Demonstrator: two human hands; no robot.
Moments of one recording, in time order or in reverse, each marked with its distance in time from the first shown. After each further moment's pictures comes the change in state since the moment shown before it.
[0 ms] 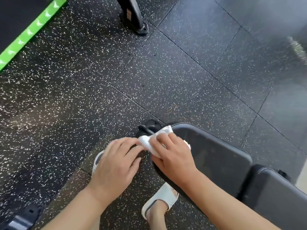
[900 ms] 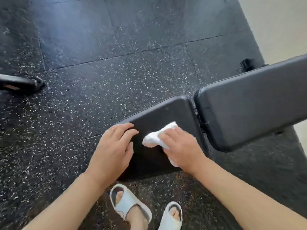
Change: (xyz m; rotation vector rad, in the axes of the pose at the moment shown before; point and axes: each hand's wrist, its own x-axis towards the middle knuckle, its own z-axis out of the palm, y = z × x) left_hand 0.146 0.095 0.039 0.156 -0.423 0.686; right_hand -0.171 0.033 -0.005 -0.052 0.282 0.672
